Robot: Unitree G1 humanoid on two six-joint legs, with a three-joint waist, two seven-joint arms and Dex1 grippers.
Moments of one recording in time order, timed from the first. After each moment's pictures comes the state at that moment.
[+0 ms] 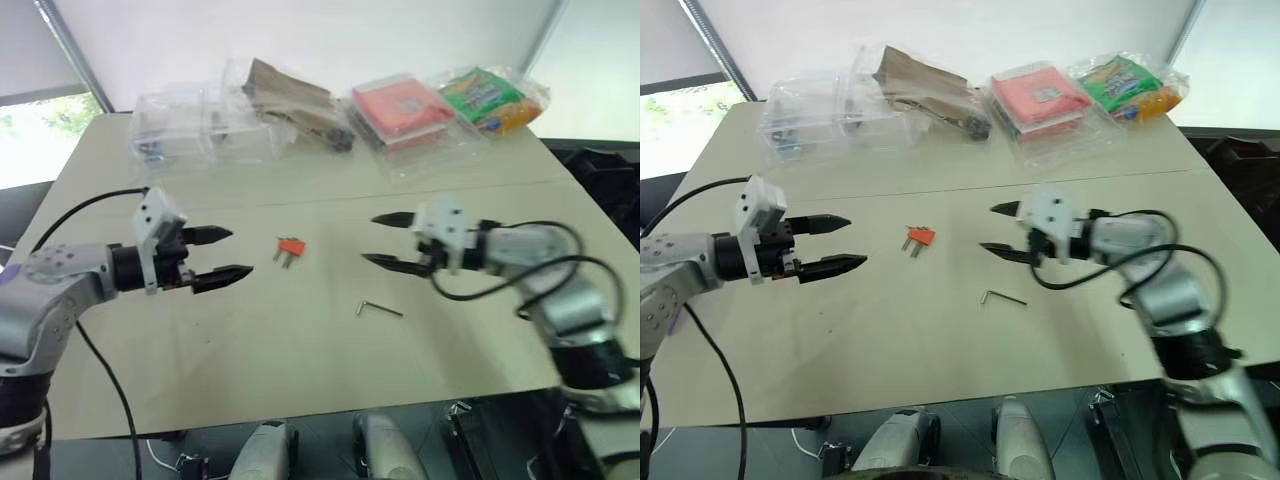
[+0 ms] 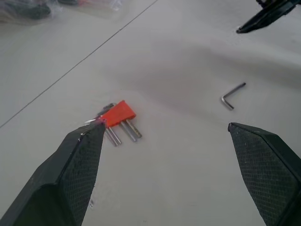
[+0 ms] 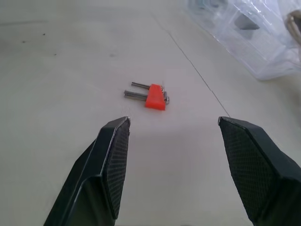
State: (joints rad) left arm -0.27 0.90 0.19 -0.32 -0.68 0.71 -0.96; right arm -0.54 -0.59 0.18 -0.13 0.20 0.29 0.90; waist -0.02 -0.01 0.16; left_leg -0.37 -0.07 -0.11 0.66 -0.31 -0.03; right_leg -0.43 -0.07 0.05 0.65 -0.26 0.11
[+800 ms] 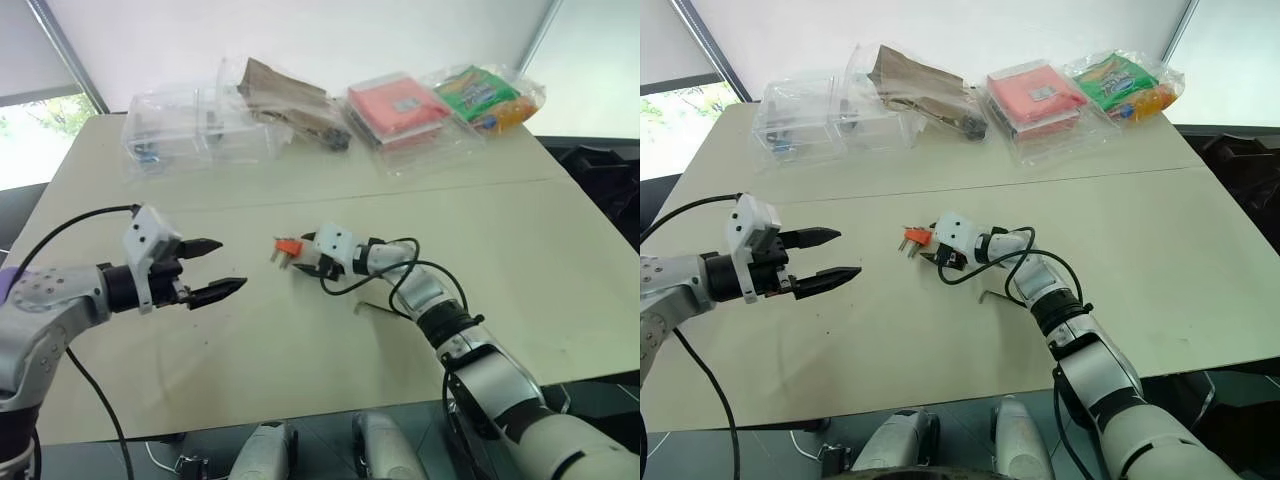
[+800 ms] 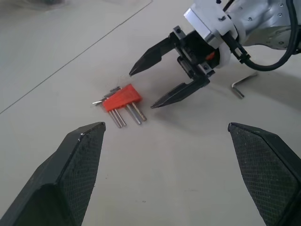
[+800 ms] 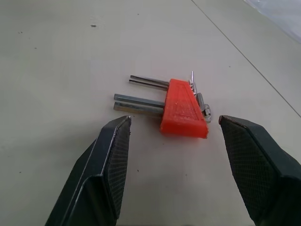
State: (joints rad) left arm -0.13 0.90 0.27 -0.45 -0.70 0.74 -0.86; right arm -0.80 -0.20 0.35 0.72 -0.10 -0.18 0.76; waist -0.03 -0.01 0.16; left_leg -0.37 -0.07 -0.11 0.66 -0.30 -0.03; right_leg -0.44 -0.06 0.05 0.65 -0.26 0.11
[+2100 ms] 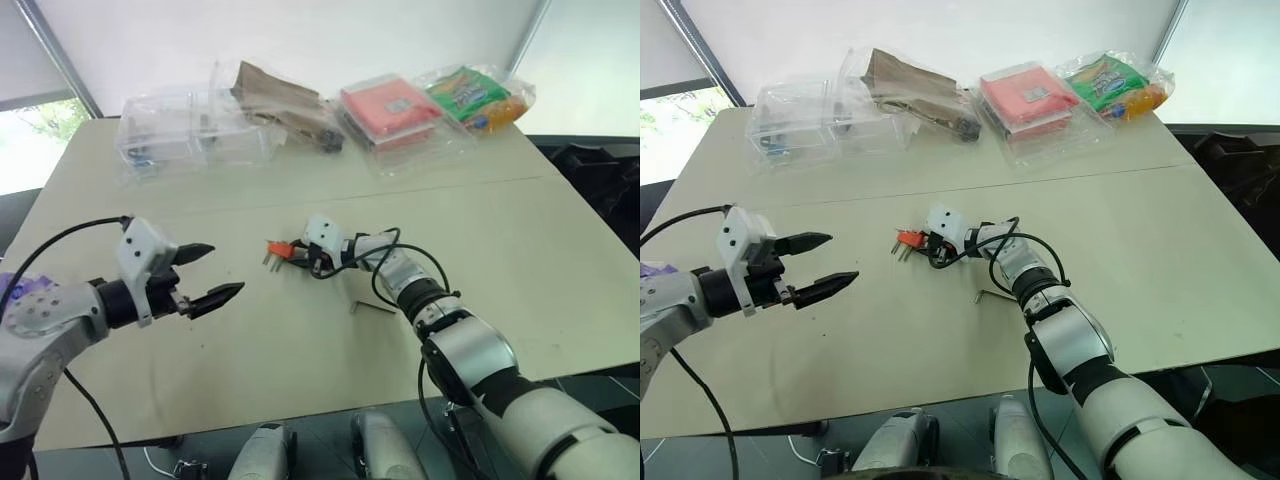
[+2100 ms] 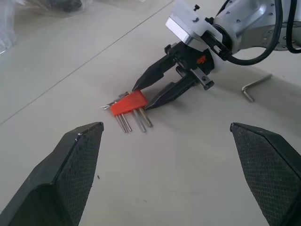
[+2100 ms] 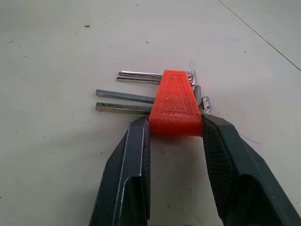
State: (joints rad) left arm -0.01 0.86 0.33 -0.55 -0.70 0.72 -0.75; right arm -1.00 -0.09 0.27 1.14 -0.12 -0.26 0.84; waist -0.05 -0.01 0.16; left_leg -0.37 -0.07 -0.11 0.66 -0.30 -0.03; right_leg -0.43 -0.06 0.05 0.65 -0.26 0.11
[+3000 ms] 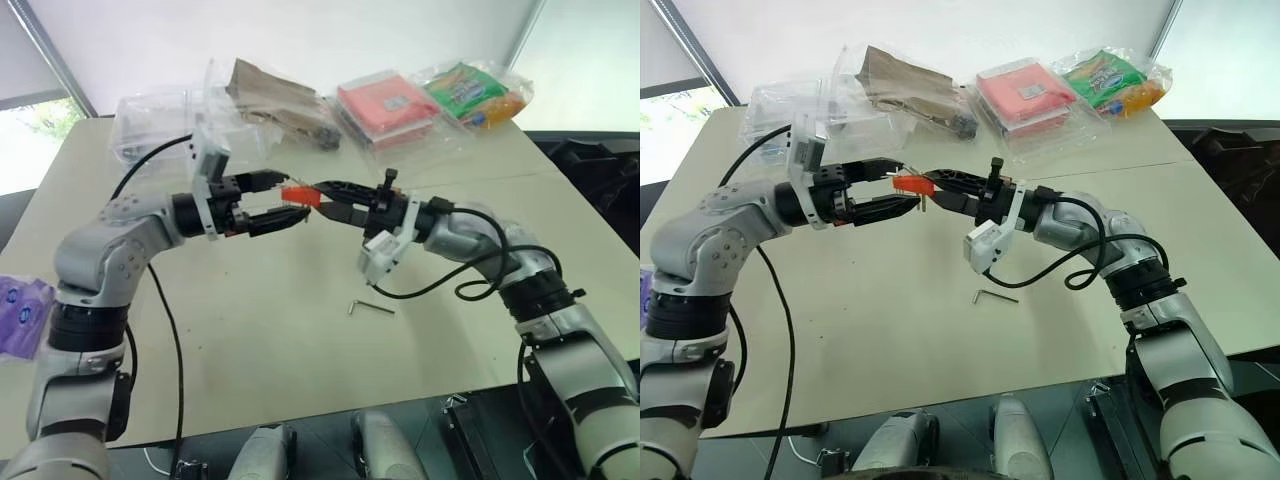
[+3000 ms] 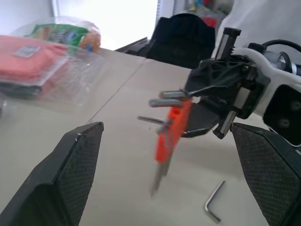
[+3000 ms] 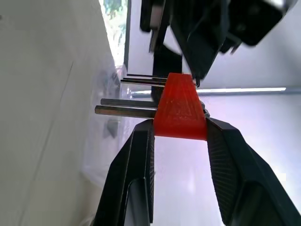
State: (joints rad) left arm -0.70 0.62 0.04 -0.10 -0.73 0.72 -0.94; right arm -0.84 -0.62 0.33 0.30 -0.61 -0.97 0.20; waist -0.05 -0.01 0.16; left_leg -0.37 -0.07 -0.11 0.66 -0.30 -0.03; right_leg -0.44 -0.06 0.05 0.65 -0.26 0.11
